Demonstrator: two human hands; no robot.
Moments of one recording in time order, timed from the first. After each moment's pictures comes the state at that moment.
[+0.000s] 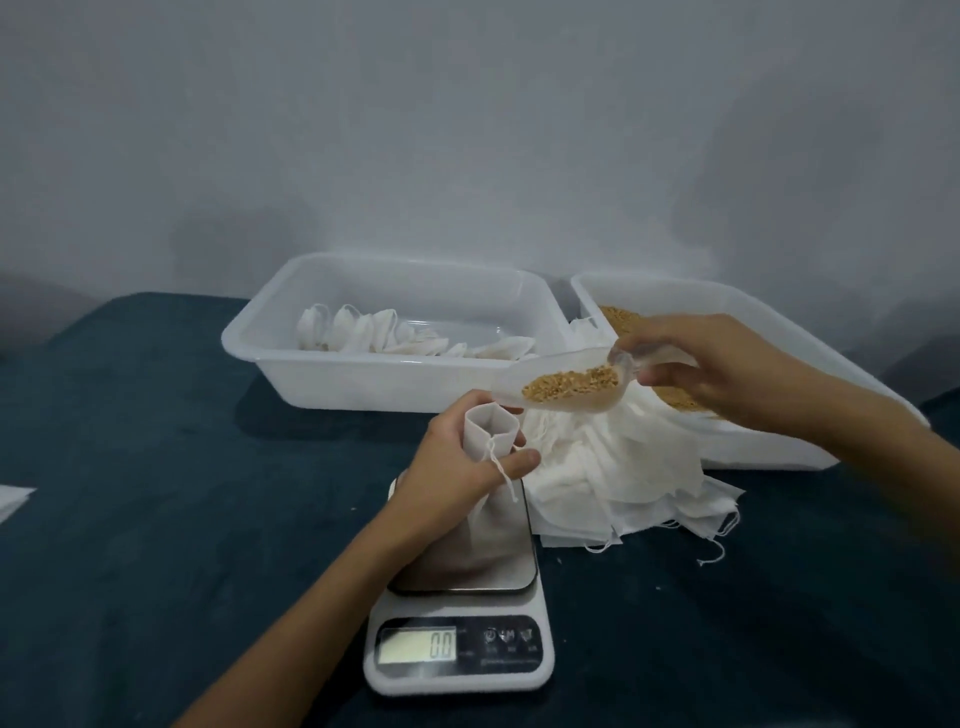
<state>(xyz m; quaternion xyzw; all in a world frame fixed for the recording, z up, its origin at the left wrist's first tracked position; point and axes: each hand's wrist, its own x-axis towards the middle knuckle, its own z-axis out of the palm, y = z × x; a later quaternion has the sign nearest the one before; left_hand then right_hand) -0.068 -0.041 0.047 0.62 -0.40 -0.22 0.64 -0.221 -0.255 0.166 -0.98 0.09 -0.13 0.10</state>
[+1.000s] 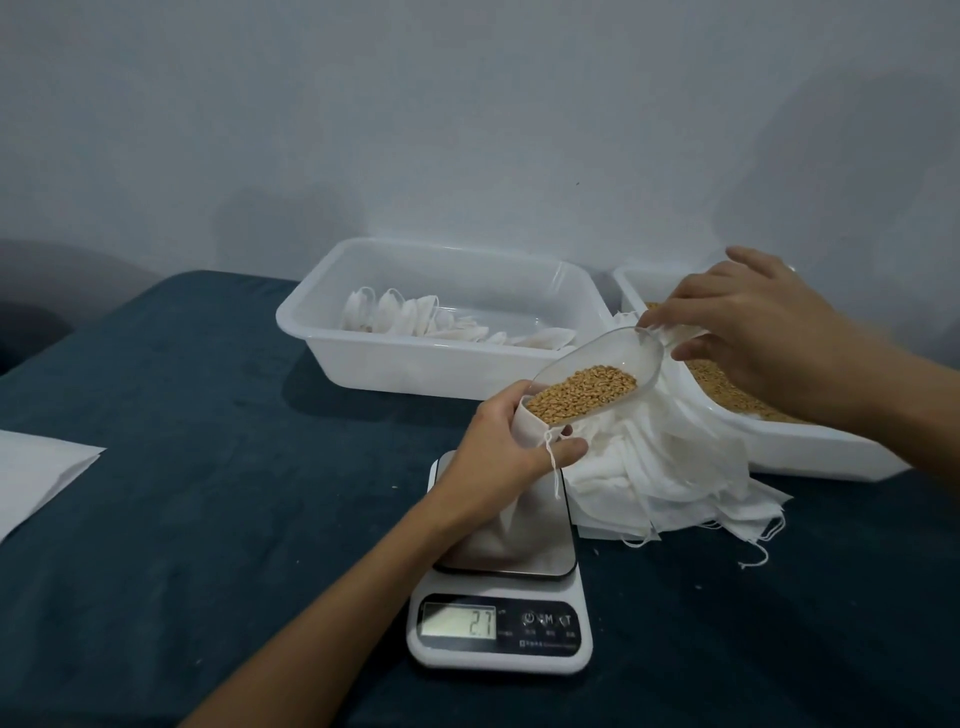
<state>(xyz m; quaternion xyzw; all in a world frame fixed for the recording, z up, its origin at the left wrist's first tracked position) -0.066 -0.044 0.040 0.64 -0.37 -0.24 0.63 -0.202 -0.249 0.174 -0.97 0.00 -0.19 -0.16</state>
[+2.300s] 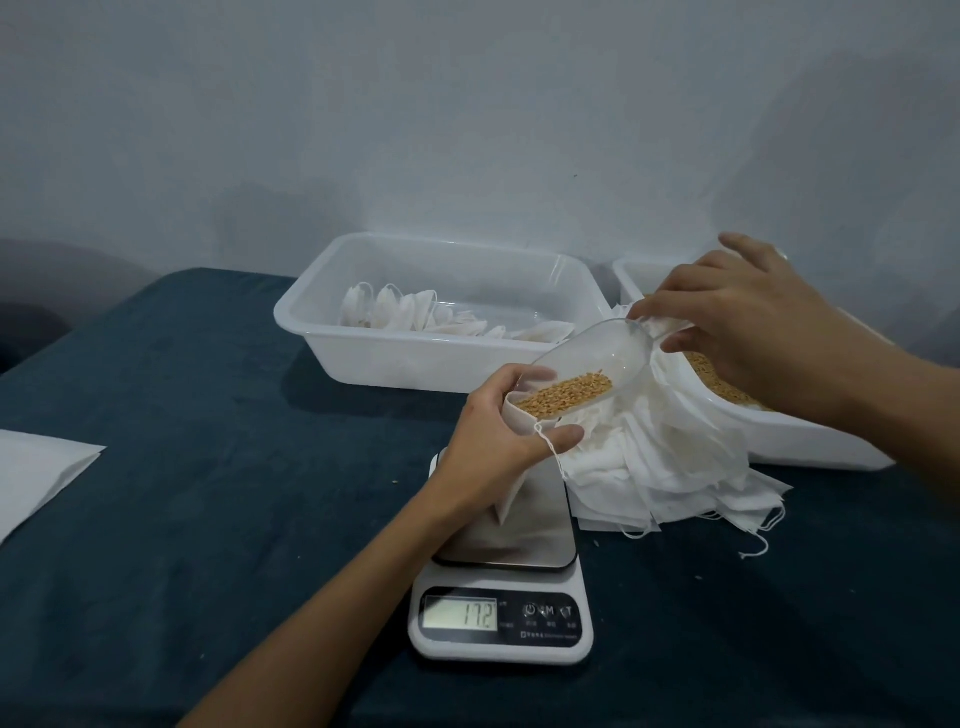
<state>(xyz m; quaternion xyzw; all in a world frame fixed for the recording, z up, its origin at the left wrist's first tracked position) -0.067 -0.040 0.047 0.65 -0.37 -0.18 0.64 -0.198 -0.250 0.167 -0.94 -0.03 -0.25 -0.21</state>
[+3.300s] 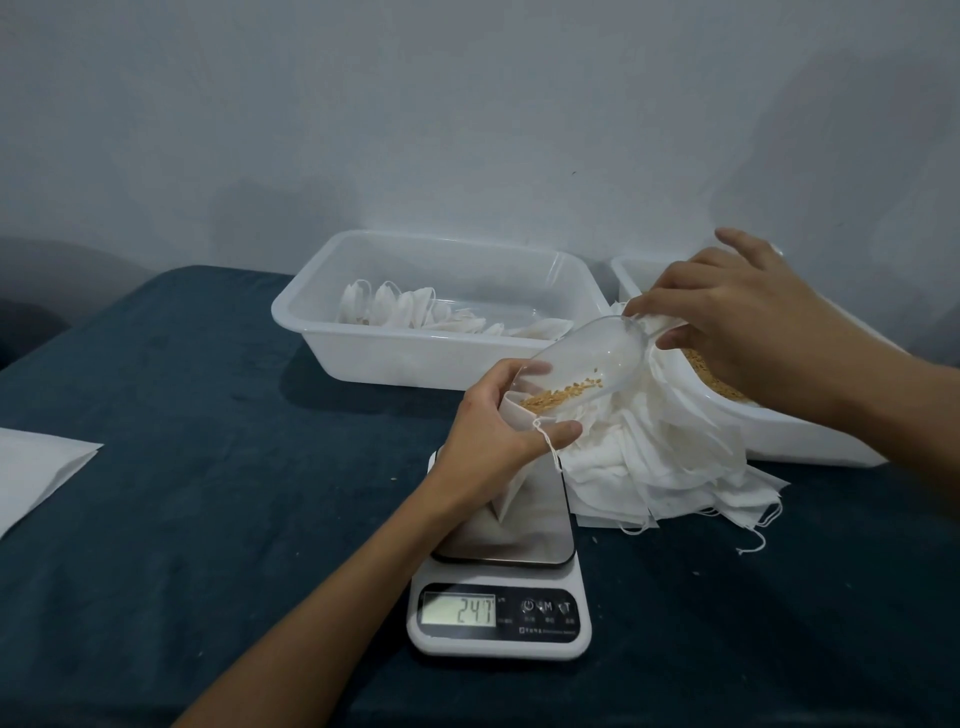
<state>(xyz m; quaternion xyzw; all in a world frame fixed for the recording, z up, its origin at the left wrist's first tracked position) -0.067 -0.041 0.047 0.65 -0.36 -0.19 0.65 -0.197 -0.244 0.167 -0.95 -0.03 -0.24 -0.21</state>
